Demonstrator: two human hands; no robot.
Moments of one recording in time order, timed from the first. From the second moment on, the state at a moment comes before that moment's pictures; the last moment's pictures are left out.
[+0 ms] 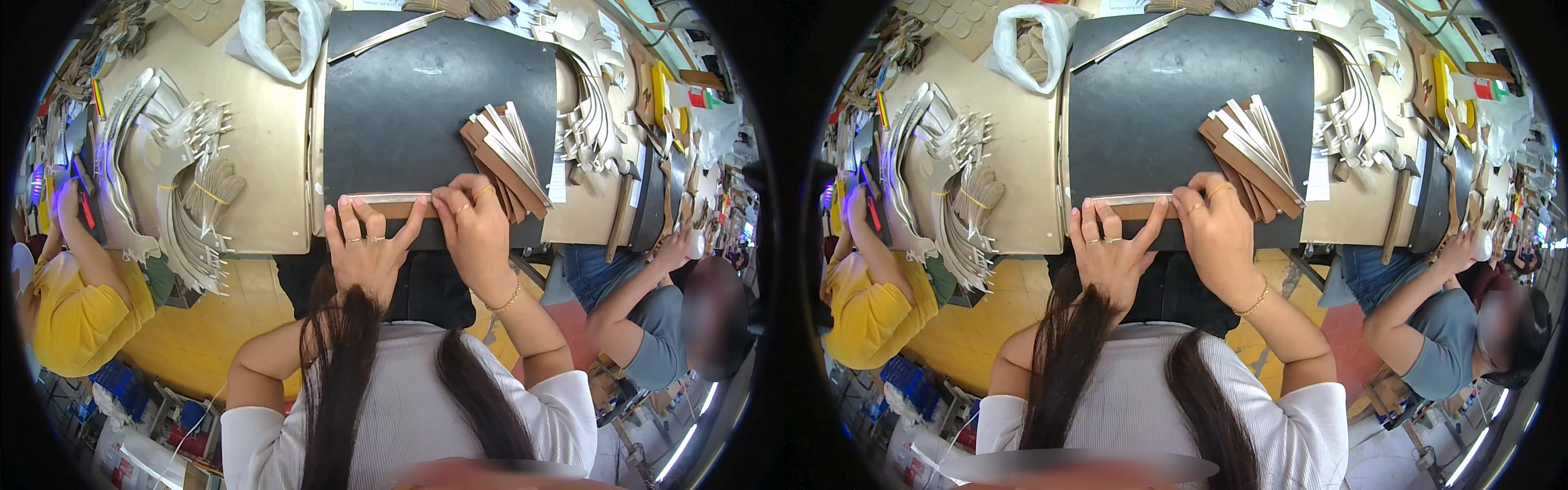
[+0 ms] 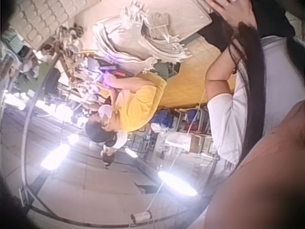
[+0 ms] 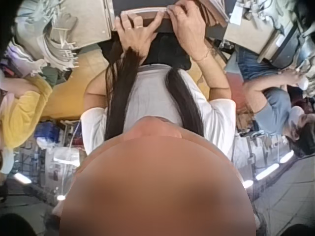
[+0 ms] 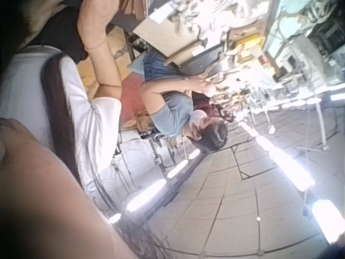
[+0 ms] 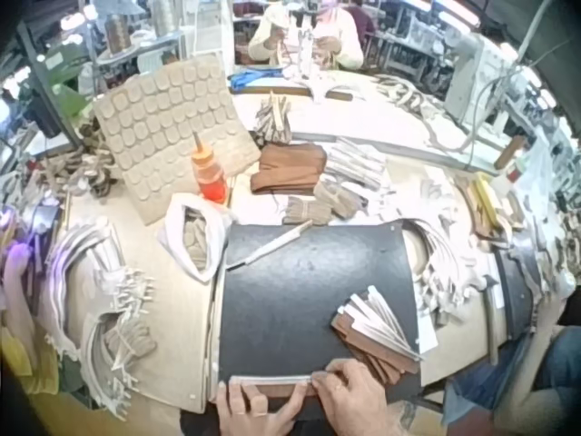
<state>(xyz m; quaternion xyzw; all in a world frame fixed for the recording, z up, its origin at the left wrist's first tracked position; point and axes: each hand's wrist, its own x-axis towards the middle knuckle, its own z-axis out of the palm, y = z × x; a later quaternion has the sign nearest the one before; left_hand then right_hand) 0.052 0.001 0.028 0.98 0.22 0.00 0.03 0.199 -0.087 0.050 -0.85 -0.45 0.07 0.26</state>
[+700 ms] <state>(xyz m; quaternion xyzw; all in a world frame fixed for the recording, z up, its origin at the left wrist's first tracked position) 0.054 0.058 0.027 0.90 0.26 0.24 0.27 0.211 -0.093 0.067 -0.83 -0.45 0.15 0.28</state>
